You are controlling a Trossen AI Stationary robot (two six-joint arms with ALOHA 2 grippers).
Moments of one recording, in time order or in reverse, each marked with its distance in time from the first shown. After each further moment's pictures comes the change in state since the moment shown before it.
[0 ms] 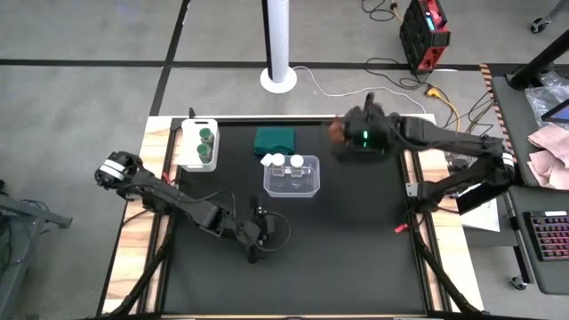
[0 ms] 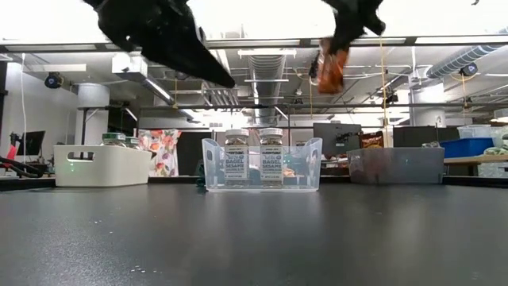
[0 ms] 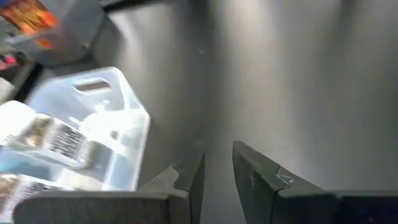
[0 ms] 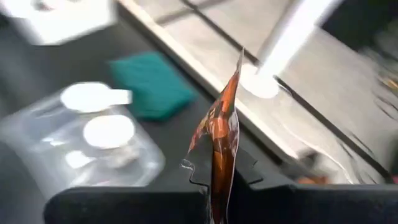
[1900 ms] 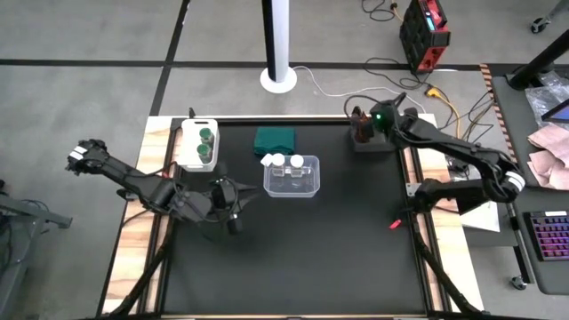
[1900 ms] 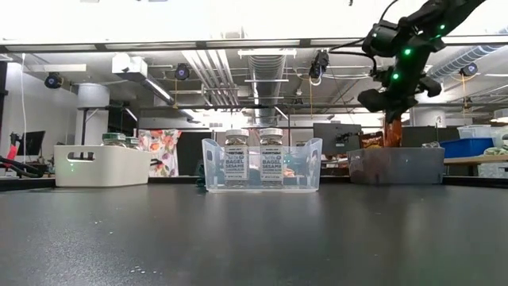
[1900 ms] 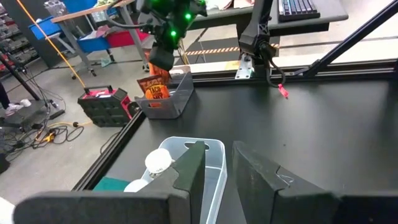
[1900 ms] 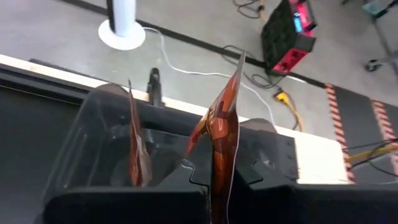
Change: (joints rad) left arm -0.037 -0.438 0.033 -0.169 -0.268 0.007; right arm -0.598 -0.145 -0.572 0.338 0.123 0.017
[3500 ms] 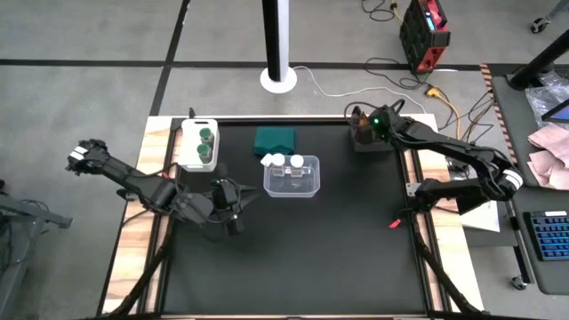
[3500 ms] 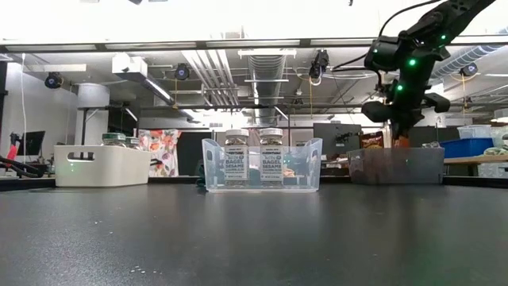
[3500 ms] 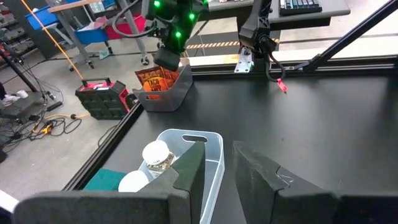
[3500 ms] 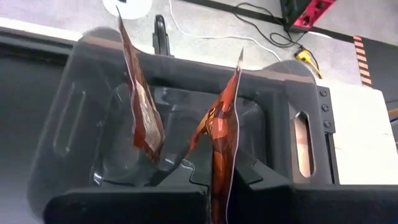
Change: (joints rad) left arm -0.002 0.004 0.000 -0.034 0.004 -0.045; right arm -0.037 0.032 -0.064 -0.027 -0.124 0.142
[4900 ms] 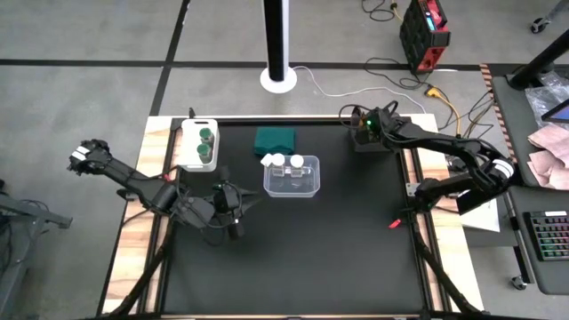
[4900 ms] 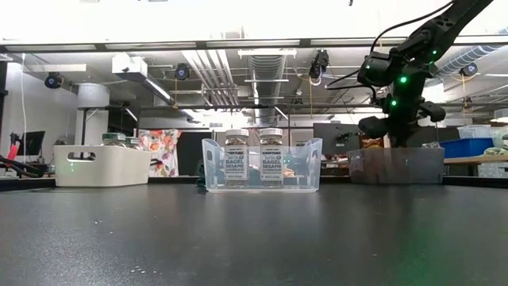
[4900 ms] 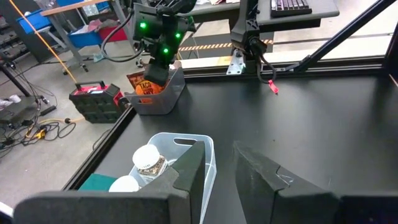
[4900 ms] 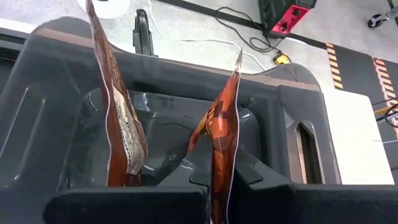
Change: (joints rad) left arm -0.024 0.030 0.017 0.015 0.000 0.004; right arm -0.004 0.125 -0.029 0.124 0.093 -0.016
